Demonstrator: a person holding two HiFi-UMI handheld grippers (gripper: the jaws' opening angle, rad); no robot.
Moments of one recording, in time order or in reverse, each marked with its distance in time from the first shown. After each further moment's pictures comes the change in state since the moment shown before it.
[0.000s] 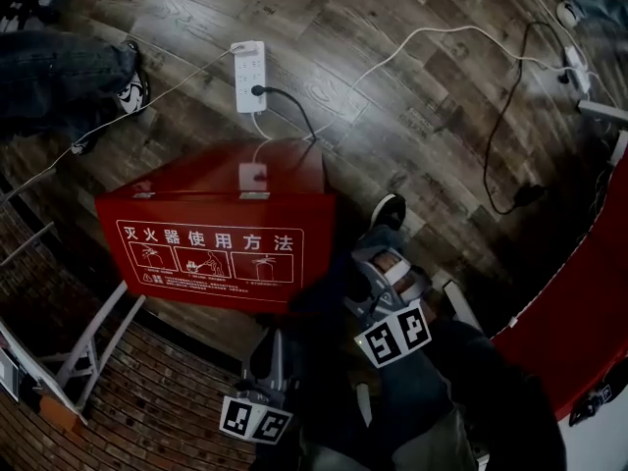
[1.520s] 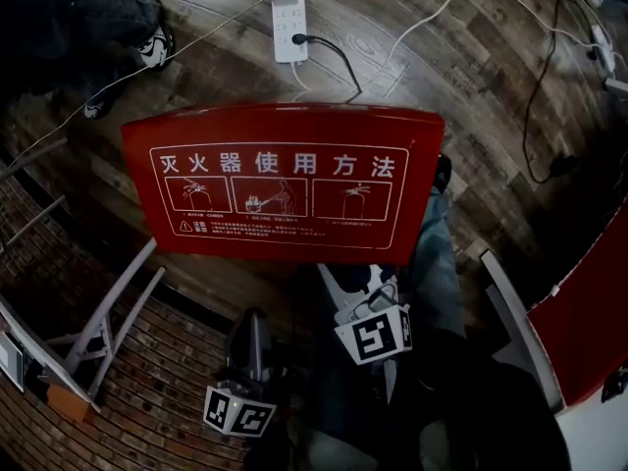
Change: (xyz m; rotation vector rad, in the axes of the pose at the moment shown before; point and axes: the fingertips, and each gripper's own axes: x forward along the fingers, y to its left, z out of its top) left arm -0.084 0.115 0.044 -0.025 -0.091 0.028; right arm 0.079 0.081 0.066 0.559 -0.040 -0.204
